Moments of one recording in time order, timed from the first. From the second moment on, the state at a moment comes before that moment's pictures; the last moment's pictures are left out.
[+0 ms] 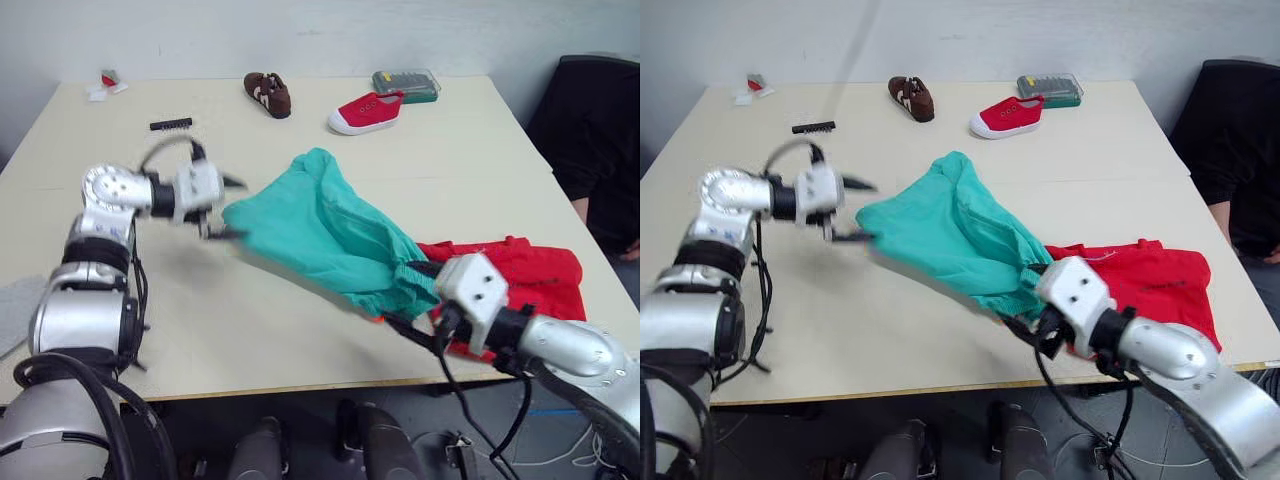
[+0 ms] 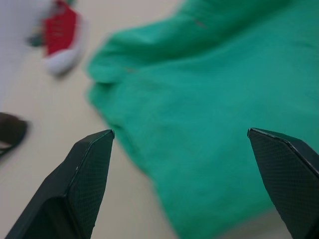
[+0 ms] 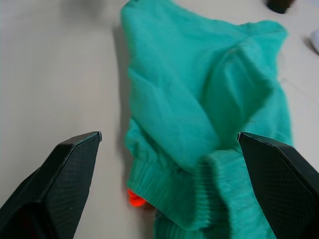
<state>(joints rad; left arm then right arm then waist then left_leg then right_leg) -1.11 0.66 -0.10 1.22 0.17 -0.67 -1.29 -0.09 -0.89 0.05 -0.86 0.56 0.72 0.40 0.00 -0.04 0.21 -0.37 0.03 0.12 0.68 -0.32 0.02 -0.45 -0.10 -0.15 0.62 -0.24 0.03</state>
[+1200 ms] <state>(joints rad) -0.99 0.68 -0.18 1.11 0.18 -0.70 -1.21 -0.22 -0.86 0.34 -0.41 -0.04 0.13 0.68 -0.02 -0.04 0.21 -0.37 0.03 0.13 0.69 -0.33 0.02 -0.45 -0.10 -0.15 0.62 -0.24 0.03</state>
